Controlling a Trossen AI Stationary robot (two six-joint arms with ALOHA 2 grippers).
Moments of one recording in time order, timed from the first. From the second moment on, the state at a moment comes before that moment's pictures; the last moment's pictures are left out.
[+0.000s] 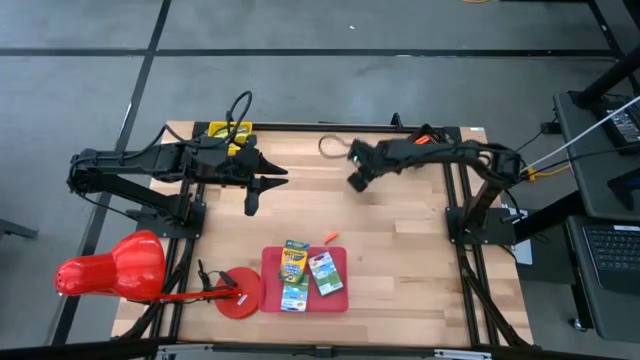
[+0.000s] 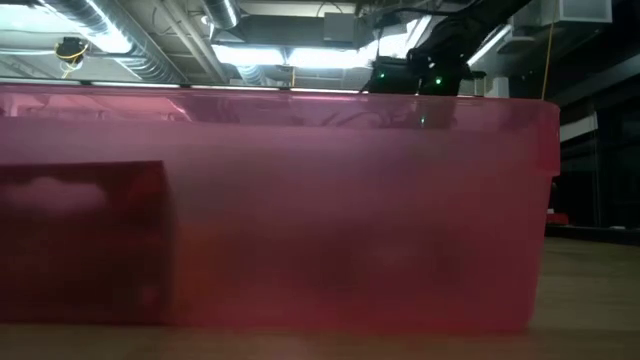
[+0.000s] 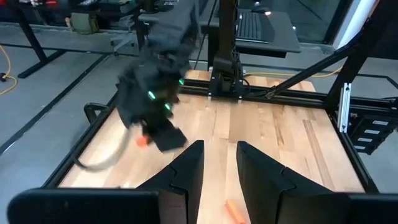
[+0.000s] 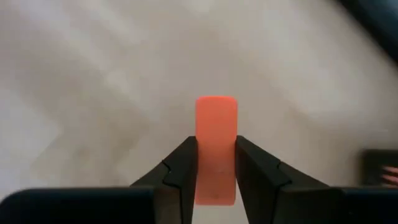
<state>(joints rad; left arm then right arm) -0.03 1.04 1.18 -0.48 -0.16 -0.11 -0.34 1.74 1.13 -0.69 0.28 0.41</state>
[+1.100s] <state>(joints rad) -0.03 1.04 1.18 -0.47 -0.19 -0.15 -0.93 1.63 1.13 -0.97 0.34 0.28</state>
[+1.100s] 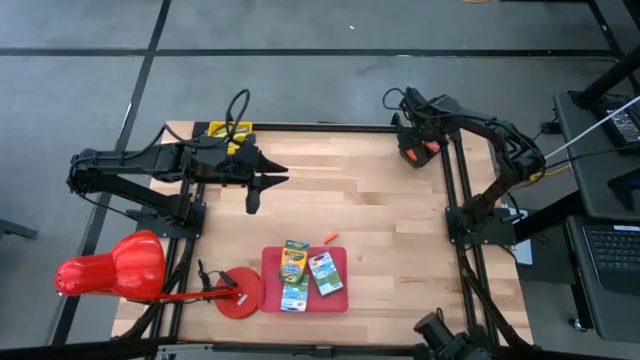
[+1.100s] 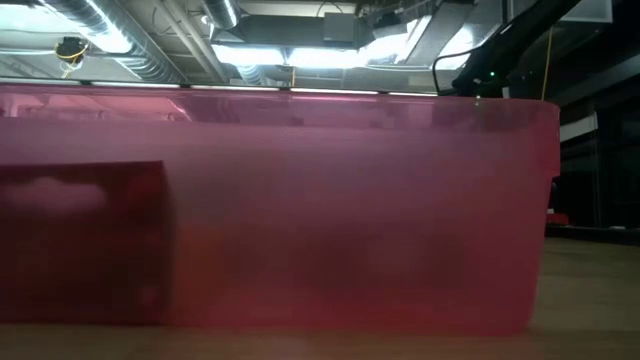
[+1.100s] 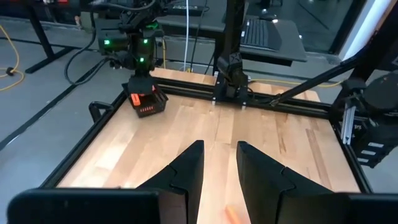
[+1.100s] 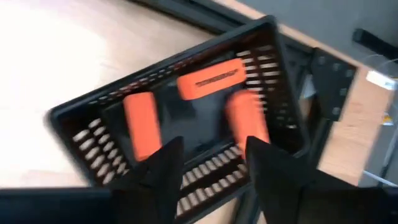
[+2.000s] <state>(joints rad) -0.04 1.04 1.18 -0.44 -0.23 -0.26 0.07 1.66 1.09 -0.41 -0.05 0.07</state>
